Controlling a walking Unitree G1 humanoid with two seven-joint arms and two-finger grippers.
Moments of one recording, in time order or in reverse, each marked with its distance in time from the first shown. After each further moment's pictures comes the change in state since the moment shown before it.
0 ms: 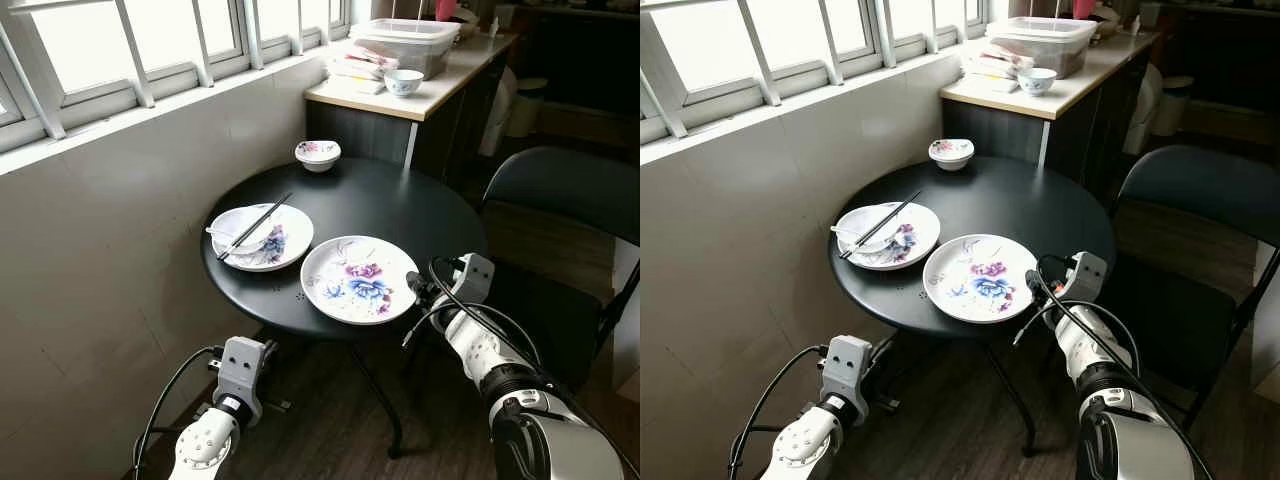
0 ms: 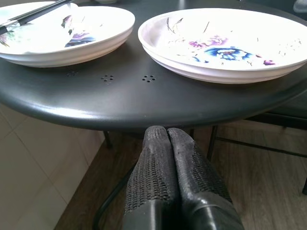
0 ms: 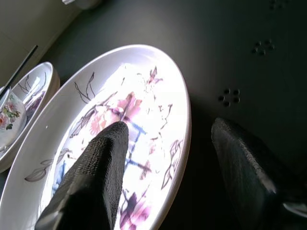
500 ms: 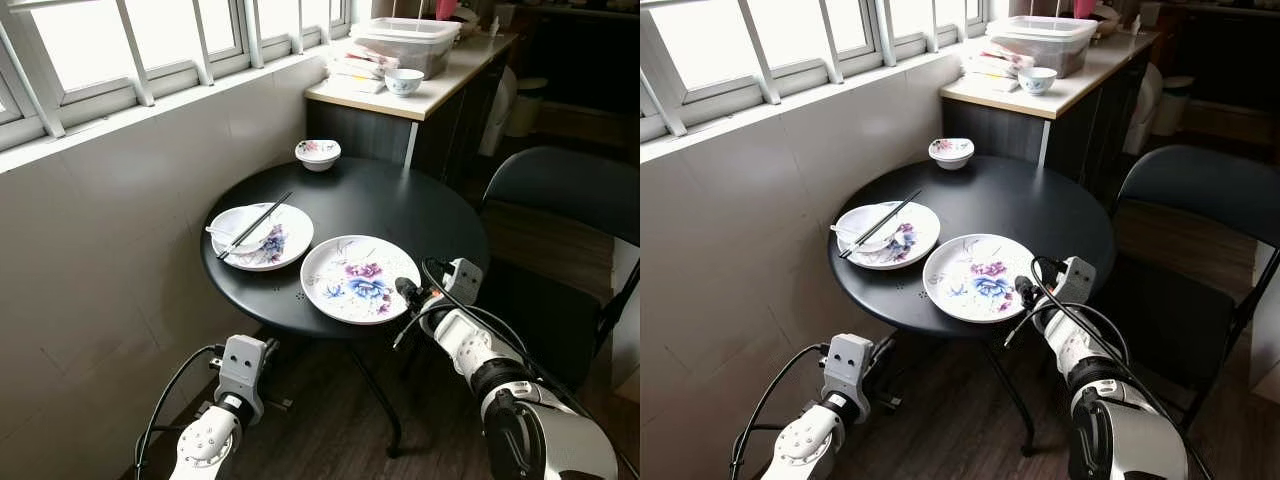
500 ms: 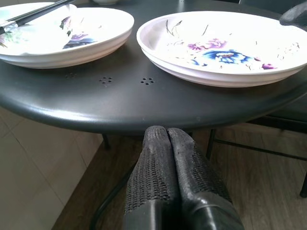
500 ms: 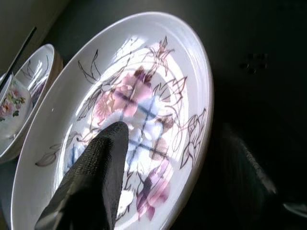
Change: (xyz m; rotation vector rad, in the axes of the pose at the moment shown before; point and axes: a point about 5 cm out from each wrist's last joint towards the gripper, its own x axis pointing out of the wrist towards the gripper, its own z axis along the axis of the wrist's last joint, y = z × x) left arm 0.003 -0.001 0.001 -0.008 -0.005 -0.002; right arm 0.005 0.012 -0.012 0.042 0.091 0.011
